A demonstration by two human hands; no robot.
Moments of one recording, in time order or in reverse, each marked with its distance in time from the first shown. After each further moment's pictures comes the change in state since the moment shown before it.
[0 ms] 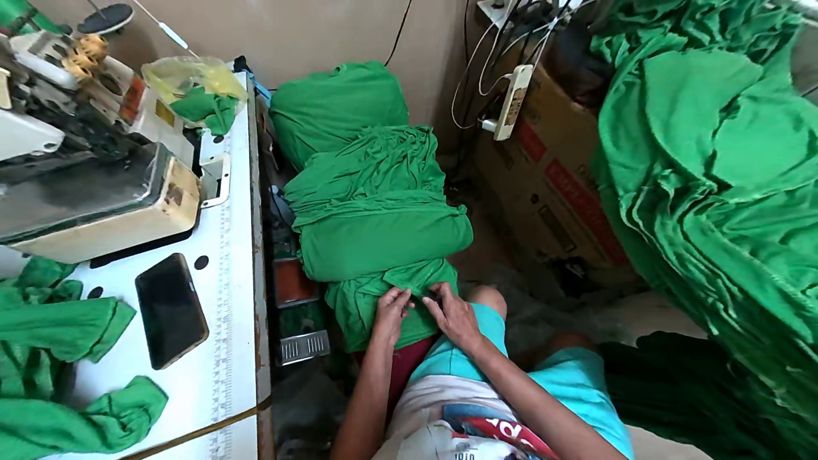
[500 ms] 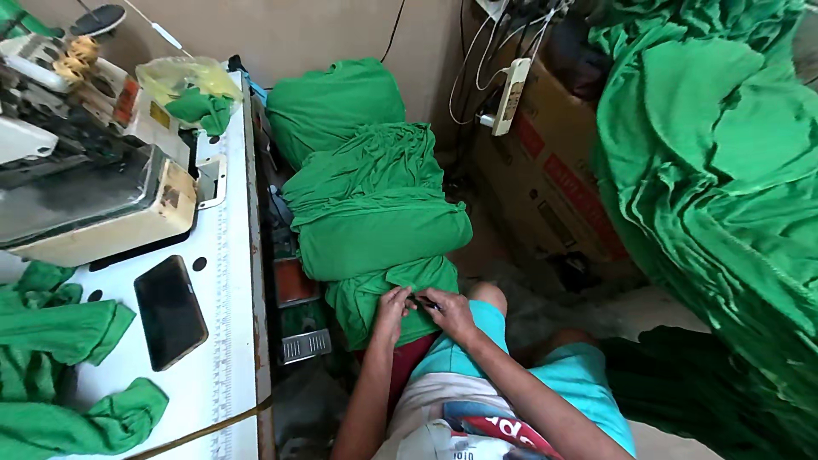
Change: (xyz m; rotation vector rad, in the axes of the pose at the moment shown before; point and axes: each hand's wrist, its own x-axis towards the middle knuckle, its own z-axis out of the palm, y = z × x) left_hand -0.002 0.005 0.004 0.067 -0.002 -0.029; right_hand 0.007 0.009 0.013 0.069 0.102 -0.314
